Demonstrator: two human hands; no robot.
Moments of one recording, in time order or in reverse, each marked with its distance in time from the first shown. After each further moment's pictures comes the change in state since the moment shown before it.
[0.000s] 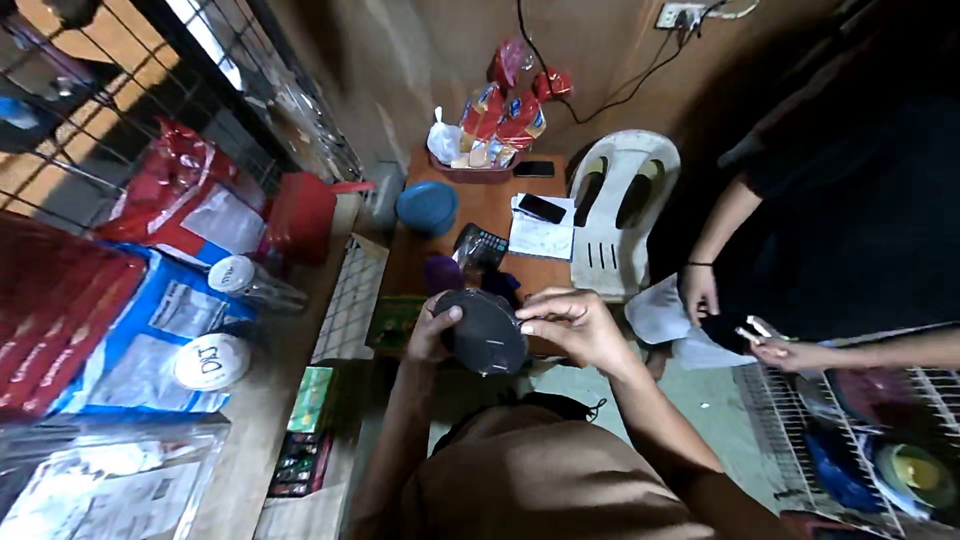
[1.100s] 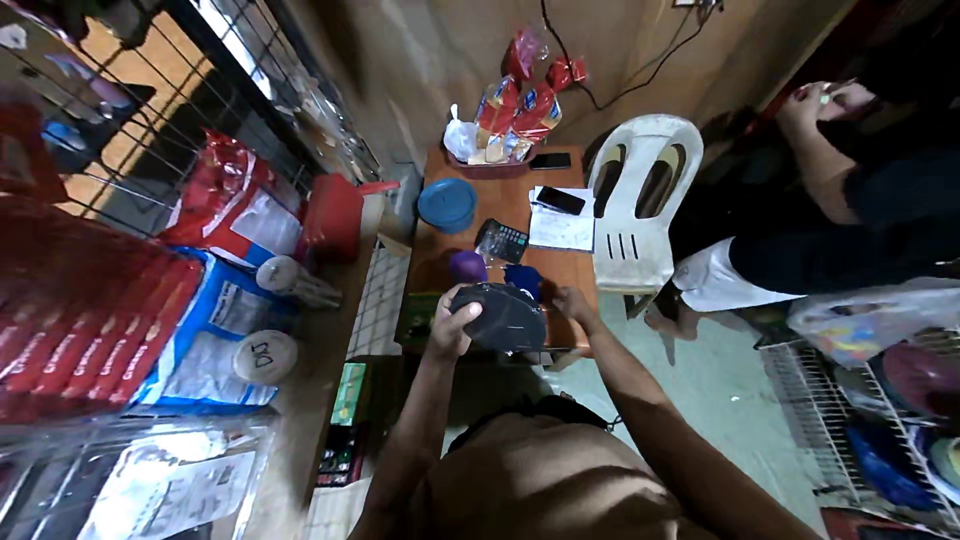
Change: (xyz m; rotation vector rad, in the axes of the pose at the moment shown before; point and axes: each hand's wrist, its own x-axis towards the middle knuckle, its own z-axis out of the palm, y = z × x) left_hand -0.010 0.005 -0.026 0.039 0.078 0.066; right_hand -0.012 0.255 0.041 -0.593 -0.001 0.608
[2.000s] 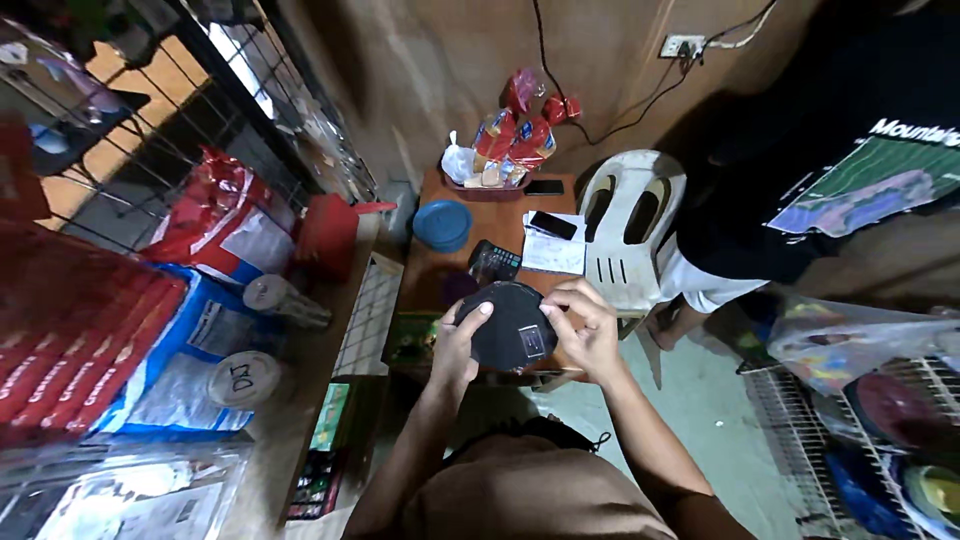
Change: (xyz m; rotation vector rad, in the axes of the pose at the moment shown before) left_hand 0.011 0.033 0.067 -0.008 0.408 -0.177; right_hand -0.088 -0.172 -0.127 0.361 0.559 -0.771
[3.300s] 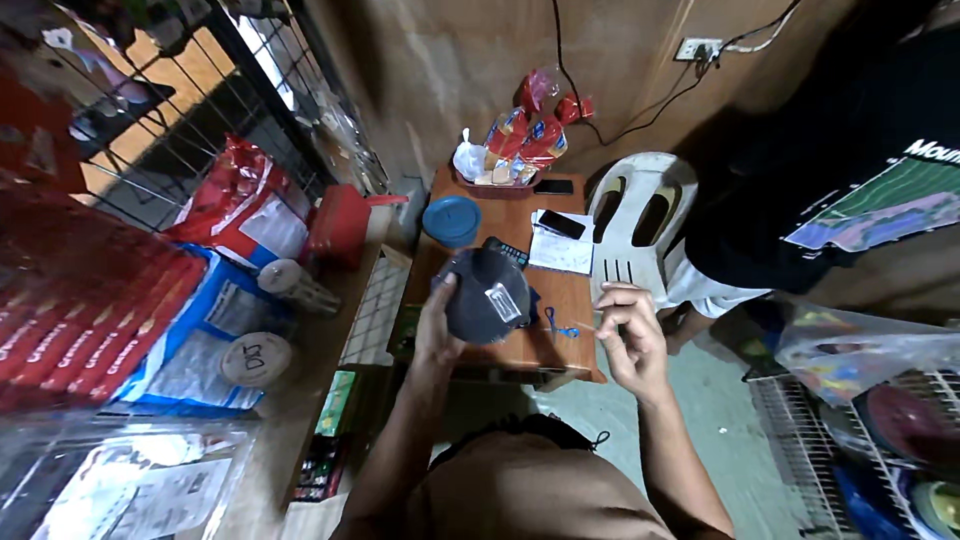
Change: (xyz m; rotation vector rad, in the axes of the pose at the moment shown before) left_hand 0.014 0.017 -0.022 -0.152 0.044 -0.052; right_hand -0.025 -0.010 -0.047 0.036 -0.051 -0.046
